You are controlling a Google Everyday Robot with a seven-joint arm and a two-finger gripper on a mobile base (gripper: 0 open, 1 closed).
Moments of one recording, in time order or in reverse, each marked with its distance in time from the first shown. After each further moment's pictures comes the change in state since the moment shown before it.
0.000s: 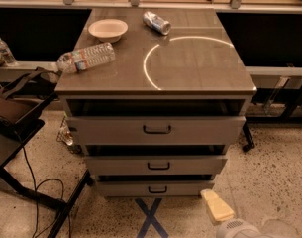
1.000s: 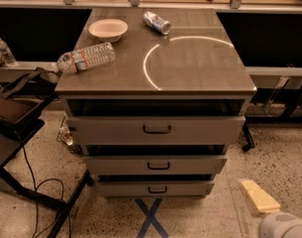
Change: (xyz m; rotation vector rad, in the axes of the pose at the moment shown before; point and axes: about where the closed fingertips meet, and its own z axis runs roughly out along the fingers) arm 0.058 -0.014 -0.064 0.030 0.017 0.145
